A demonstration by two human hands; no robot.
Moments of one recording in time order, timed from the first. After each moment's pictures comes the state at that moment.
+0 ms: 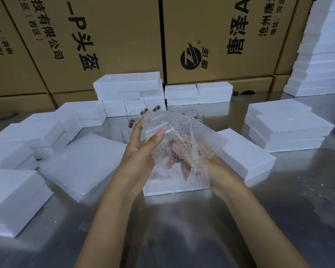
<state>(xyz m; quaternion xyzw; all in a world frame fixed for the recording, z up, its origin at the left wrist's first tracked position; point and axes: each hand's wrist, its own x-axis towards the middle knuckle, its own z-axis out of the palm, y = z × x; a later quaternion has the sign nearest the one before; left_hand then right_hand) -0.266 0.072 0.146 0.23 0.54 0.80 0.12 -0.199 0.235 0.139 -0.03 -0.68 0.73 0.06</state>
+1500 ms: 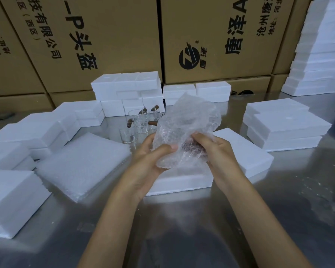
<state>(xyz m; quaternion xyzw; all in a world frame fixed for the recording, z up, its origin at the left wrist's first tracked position) -0.258 0.086 0.141 0.16 0.56 0.79 0.18 -0.218 0.251 0.138 -0.09 -0.59 0.78 0.19</state>
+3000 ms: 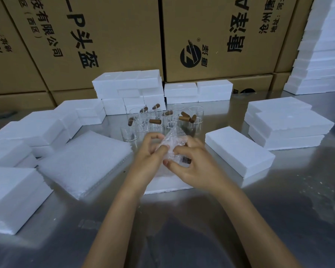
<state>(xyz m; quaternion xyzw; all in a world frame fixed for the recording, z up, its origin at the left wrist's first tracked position) -0.274 0.090 0.122 0.18 0.74 0.65 0.03 -0.224 0.235 0.113 0.09 -0.91 0.34 0.23</state>
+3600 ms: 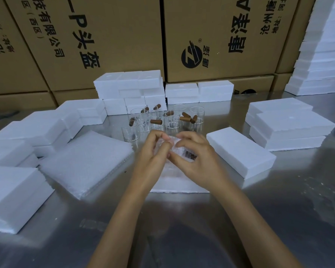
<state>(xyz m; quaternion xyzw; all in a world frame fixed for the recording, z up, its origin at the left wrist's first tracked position) -0.263 0.093 0.127 0.25 0.71 0.65 -0.04 -0.225 0.234 0.115 0.08 -0.86 0.41 0.29</state>
